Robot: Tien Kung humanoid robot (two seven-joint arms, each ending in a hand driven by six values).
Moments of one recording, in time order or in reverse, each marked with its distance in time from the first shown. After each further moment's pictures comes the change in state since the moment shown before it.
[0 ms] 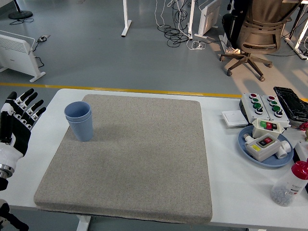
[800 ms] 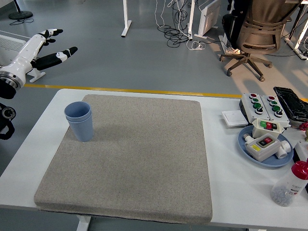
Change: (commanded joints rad) left arm -0.801 0.316 0.442 0.494 0.491 0.001 0.231; right arm 0.000 0.005 -0.008 0.008 0.004 -0.003 -0.006
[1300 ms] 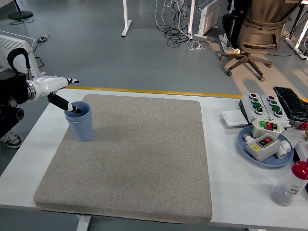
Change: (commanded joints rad) left arm -0.357 -0.033 0.524 0.460 0.411 -0.465 -0.123; right arm 0.000 0.006 0.004 0.003 -0.018 0.002 -0.006
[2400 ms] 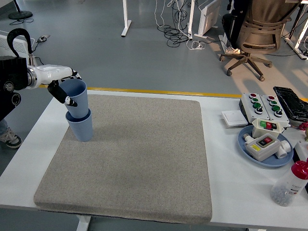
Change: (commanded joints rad) left arm -0.066 0.018 -0.051 -0.069 0.072 -0.239 0.050; right arm -0.008 0.000 0.025 0.002 -0.038 0.004 -0.011
